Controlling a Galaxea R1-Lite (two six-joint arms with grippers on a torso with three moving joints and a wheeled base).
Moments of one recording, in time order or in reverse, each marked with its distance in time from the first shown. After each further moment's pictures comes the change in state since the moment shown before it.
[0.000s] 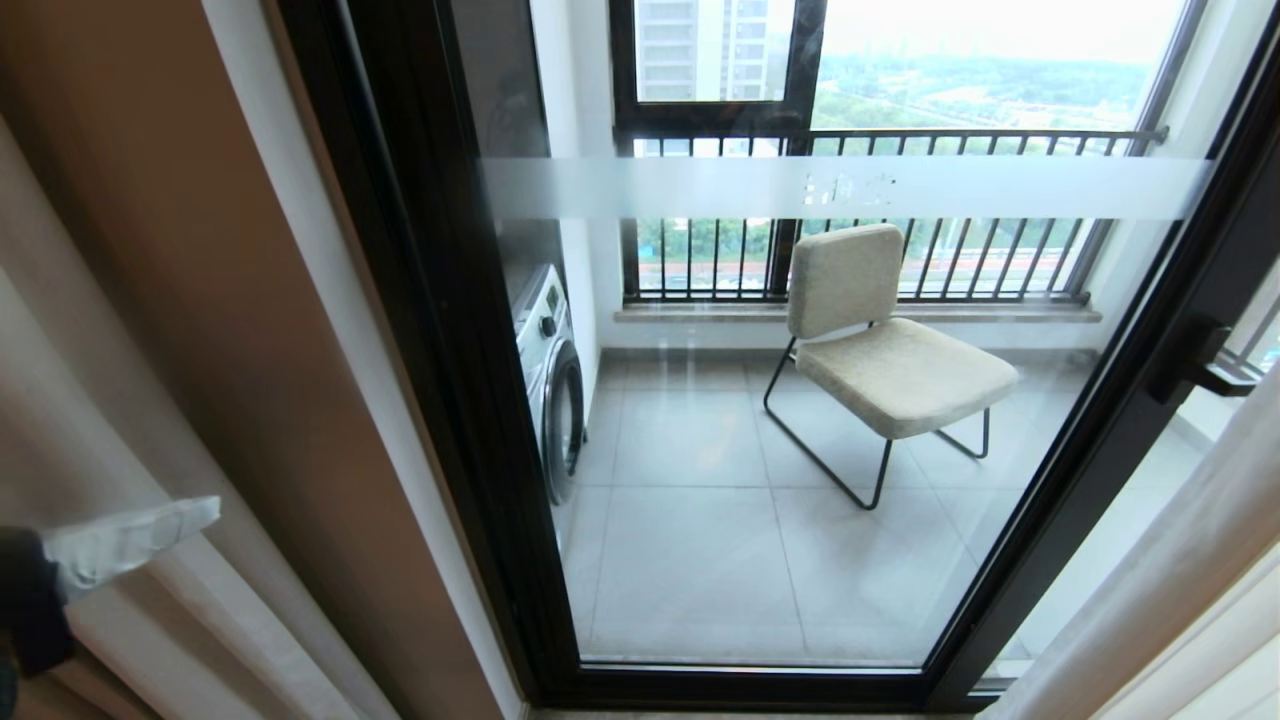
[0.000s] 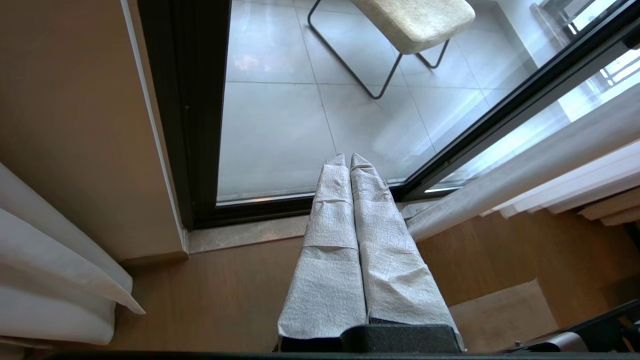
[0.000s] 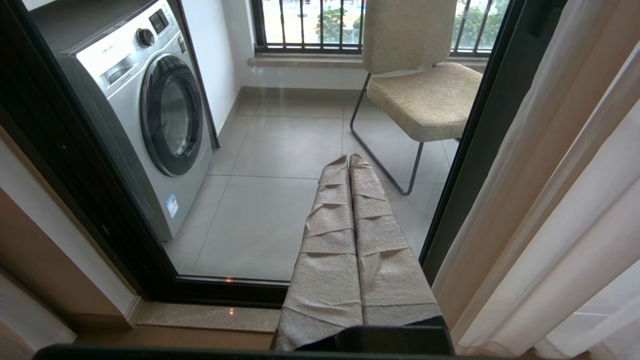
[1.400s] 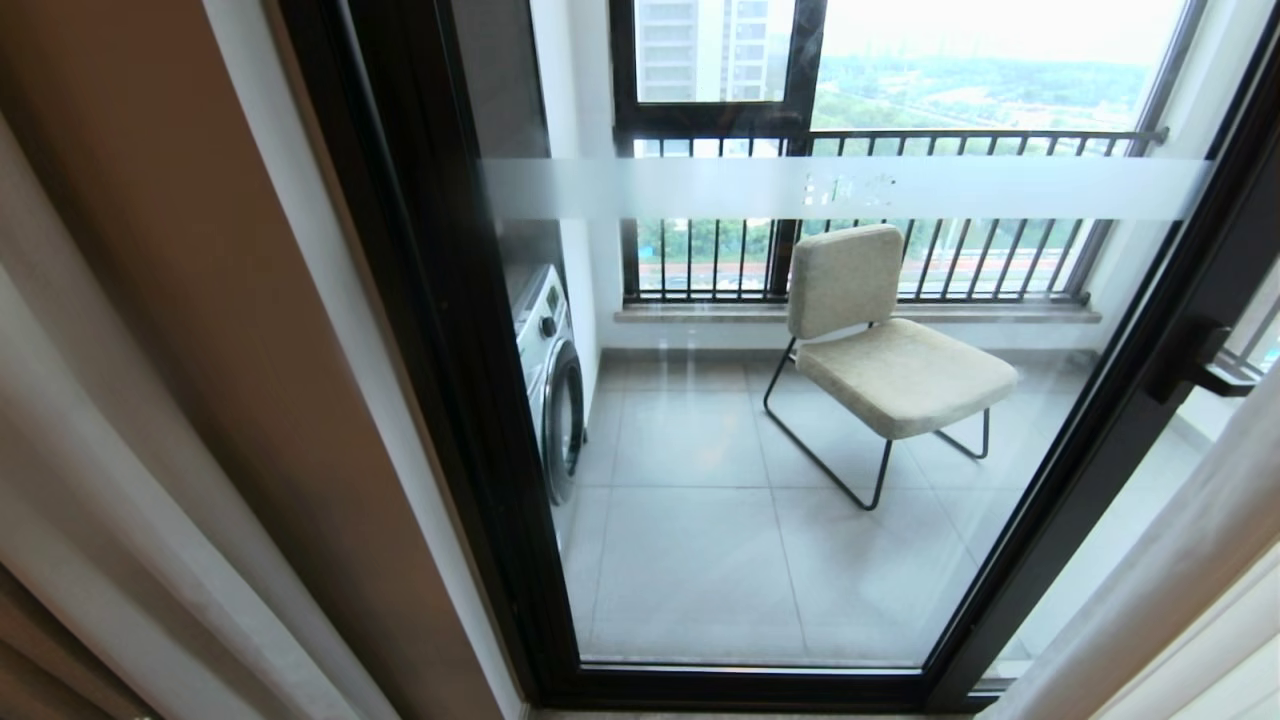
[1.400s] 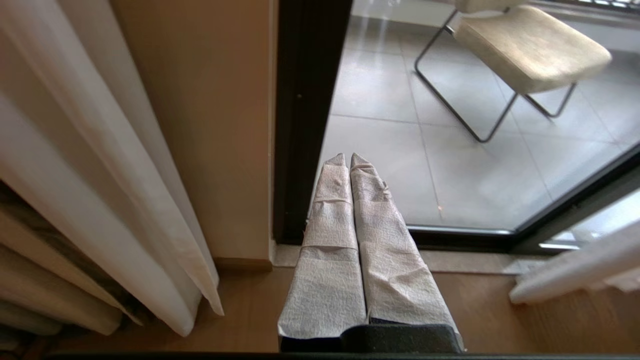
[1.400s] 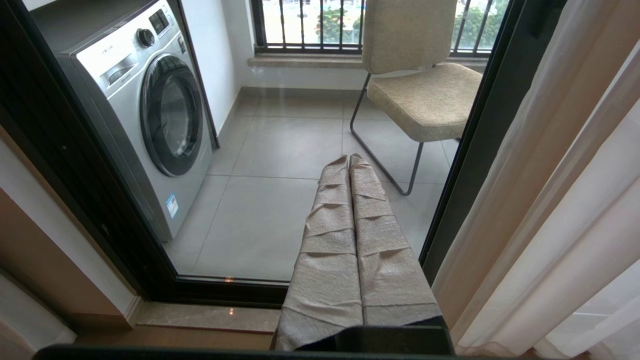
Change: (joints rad) left arm -0.117 -0.532 0.568 -0.189 0.437 0.012; right arm 0.000 0.000 0.000 0.000 0.000 0.000
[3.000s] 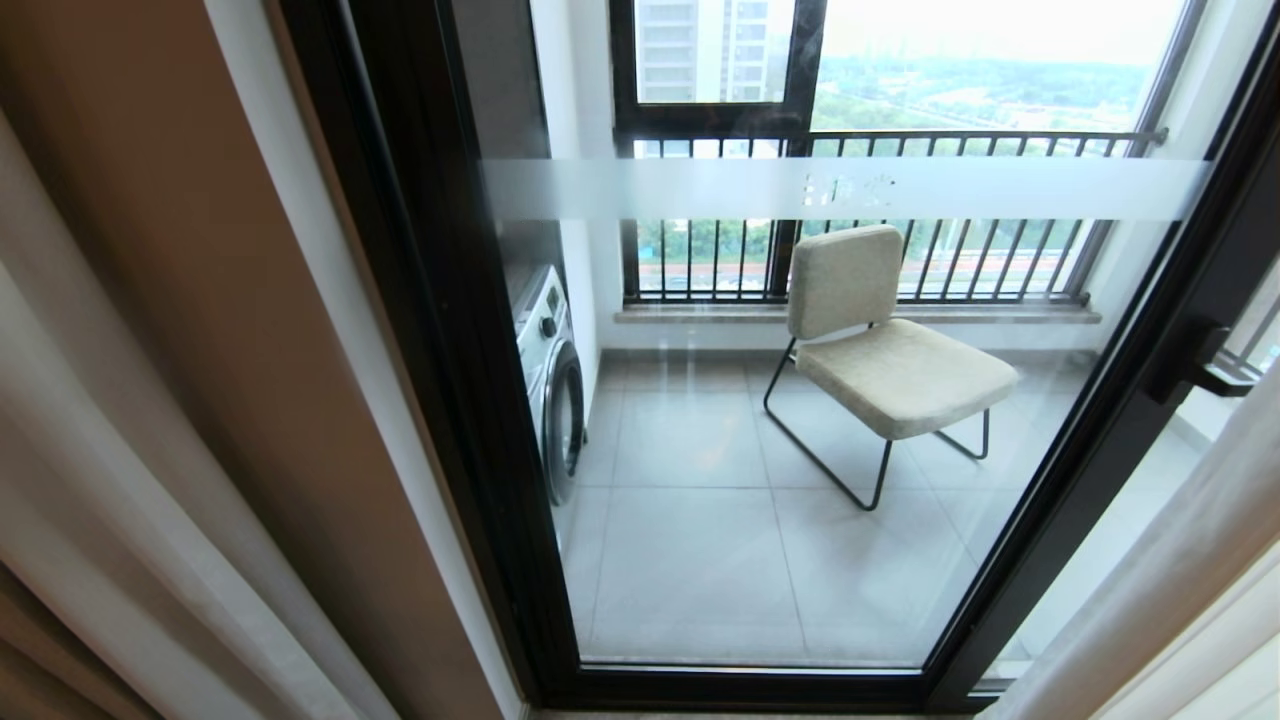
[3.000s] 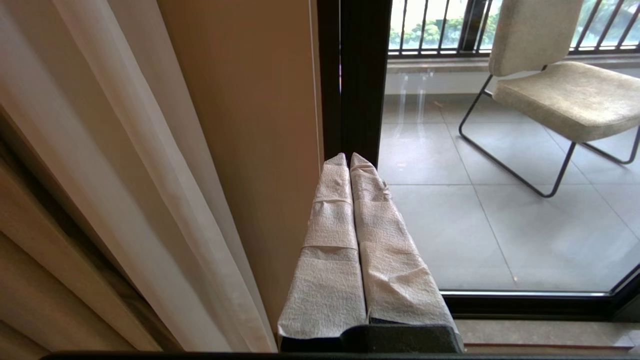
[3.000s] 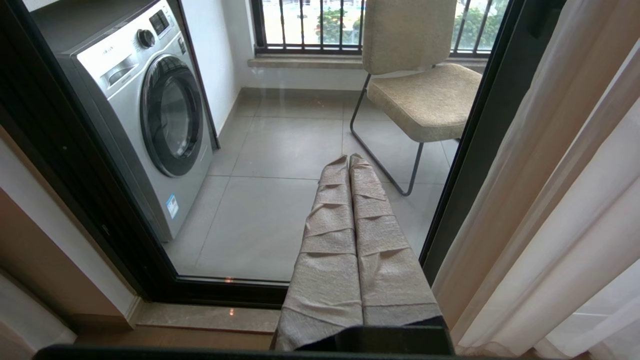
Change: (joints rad) left arm 0.039 -0.366 0.032 0.097 0.034 0.170; right arm 0.000 0.000 0.000 0.000 0.000 0.001
